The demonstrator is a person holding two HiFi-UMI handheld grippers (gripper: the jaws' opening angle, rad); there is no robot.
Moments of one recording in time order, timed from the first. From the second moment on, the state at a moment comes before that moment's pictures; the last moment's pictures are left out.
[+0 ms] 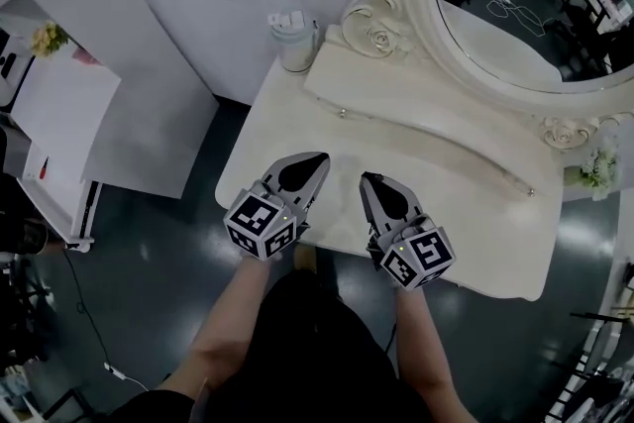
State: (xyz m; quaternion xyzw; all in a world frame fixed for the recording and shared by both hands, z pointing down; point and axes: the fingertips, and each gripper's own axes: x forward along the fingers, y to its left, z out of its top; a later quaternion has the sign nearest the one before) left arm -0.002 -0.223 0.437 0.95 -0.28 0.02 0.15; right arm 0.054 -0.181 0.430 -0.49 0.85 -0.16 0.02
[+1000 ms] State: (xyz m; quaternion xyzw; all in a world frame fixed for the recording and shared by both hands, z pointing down) left arm 0.039 -0.315 0.520 0.93 -0.30 0.08 0.21; right arm 0.080 -0.271 0.500 -0.52 0.82 -0.22 0.00
